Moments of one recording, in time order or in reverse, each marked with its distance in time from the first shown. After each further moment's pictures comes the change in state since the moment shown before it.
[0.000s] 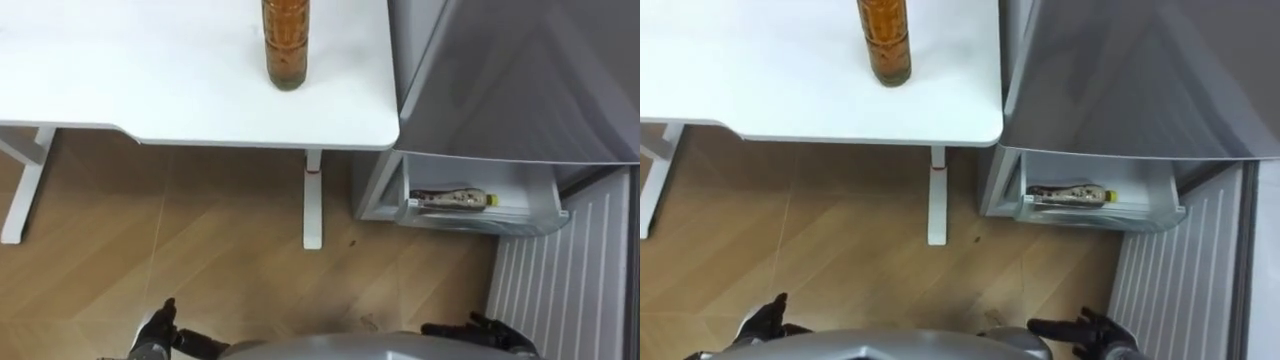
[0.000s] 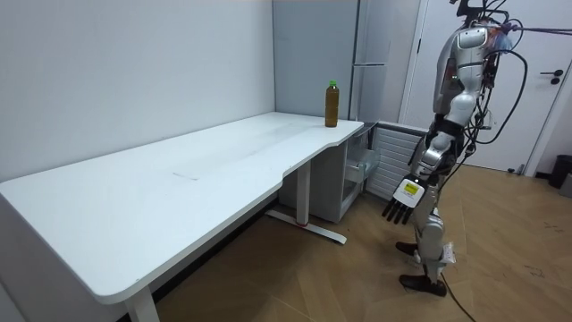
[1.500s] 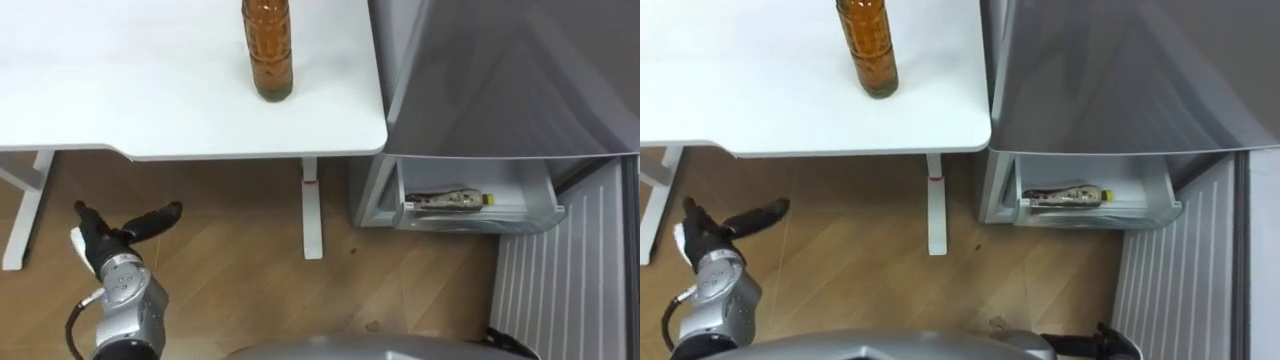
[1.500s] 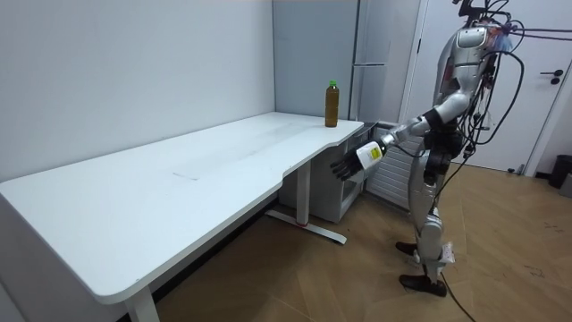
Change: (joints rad) left arm -0.060 -0.062 0.150 -0.569 -0.450 -0.141 0.422; right arm 0.017 0.041 -0.082 0.009 -0.139 -0.060 -0.127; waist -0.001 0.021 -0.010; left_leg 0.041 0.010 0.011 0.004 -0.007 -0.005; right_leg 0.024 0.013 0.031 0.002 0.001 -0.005
